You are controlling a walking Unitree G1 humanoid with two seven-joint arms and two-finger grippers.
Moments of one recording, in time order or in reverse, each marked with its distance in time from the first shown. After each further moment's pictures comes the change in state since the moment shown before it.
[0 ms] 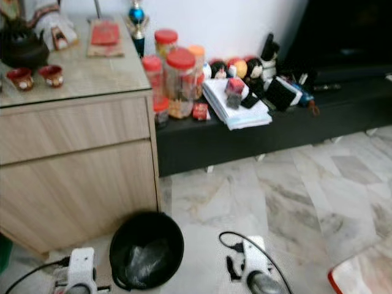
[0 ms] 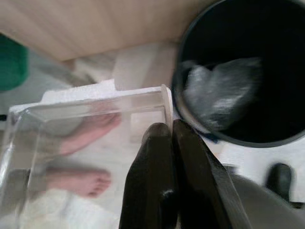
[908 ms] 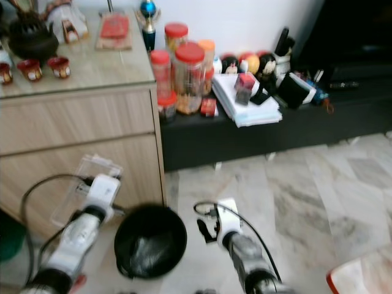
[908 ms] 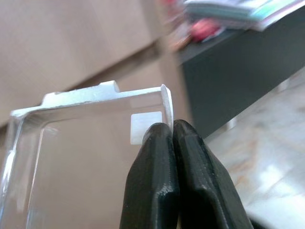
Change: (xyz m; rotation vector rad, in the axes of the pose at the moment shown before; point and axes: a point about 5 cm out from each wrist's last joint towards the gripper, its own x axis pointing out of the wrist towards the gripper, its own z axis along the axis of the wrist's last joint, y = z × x) left arm -0.027 -0.079 0.192 0.316 -0.837 -0.363; right arm 0.010 0.037 0.093 -0.119 -0.244 0.241
